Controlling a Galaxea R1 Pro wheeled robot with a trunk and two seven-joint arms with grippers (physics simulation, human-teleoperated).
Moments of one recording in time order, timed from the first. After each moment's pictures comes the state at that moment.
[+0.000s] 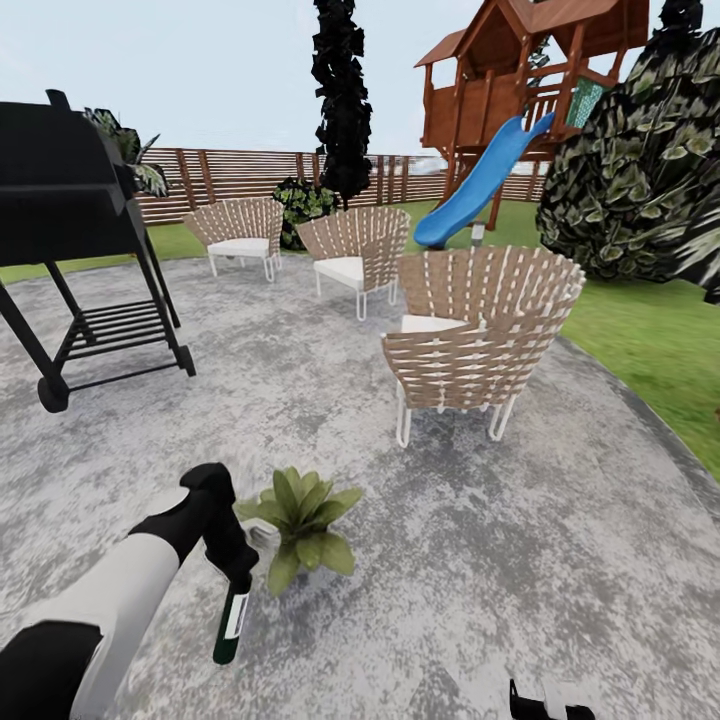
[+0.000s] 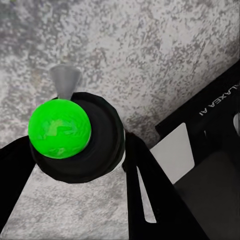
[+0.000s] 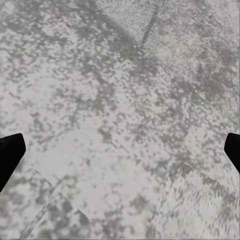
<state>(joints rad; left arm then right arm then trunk) -0.90 0.07 -0.12 -0.58 -1.22 0.93 -1.56 -0.38 -0.04 -0.63 -0.10 0.60 -0.53 -0.18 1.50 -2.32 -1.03</state>
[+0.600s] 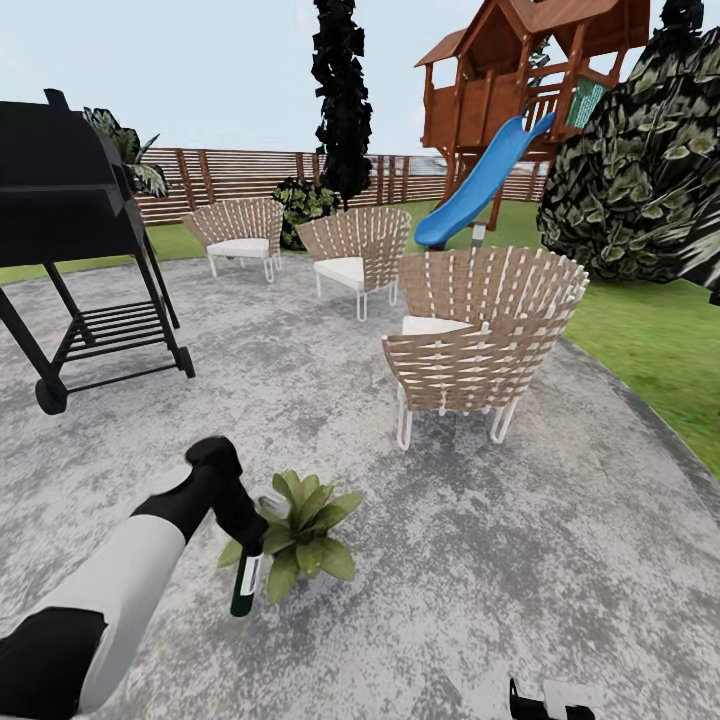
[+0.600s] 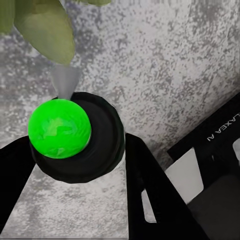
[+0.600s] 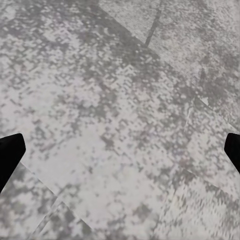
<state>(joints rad) -0.94 0.05 -0.12 -0.68 -1.21 0.95 -1.56 -0.38 -0.04 -0.63 -0.10 0.60 -0.53 -0.18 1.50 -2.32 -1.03</state>
